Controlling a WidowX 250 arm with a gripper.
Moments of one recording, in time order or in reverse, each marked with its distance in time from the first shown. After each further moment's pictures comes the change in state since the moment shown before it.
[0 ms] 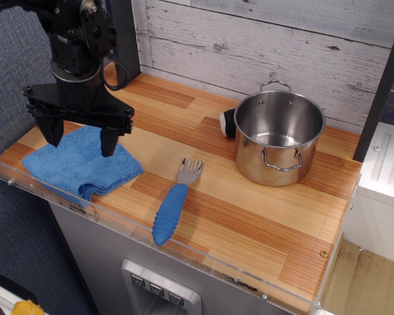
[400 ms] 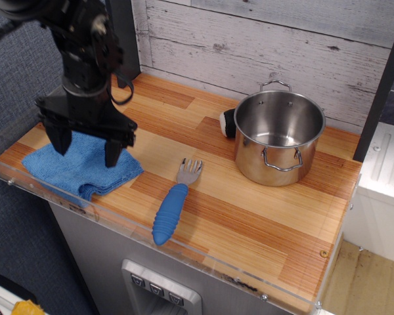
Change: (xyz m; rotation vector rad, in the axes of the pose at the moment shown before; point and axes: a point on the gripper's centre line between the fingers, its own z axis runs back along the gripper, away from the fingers) arm 0.003 -0.007 -0.033 -0.002 0.052 -0.080
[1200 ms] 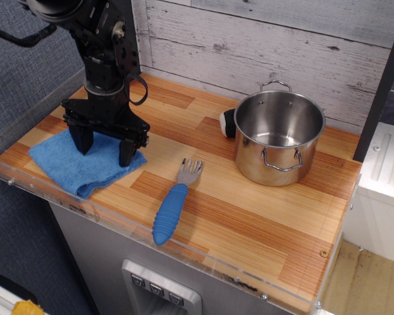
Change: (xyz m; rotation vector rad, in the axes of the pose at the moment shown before) arm 0.027 -0.012 -0.027 -0.062 0.043 -0.097
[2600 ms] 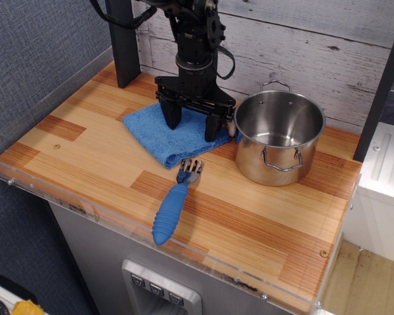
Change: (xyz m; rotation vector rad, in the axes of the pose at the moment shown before) arm 0.067 -0.094 0.014 -0.144 -0.065 -0.143
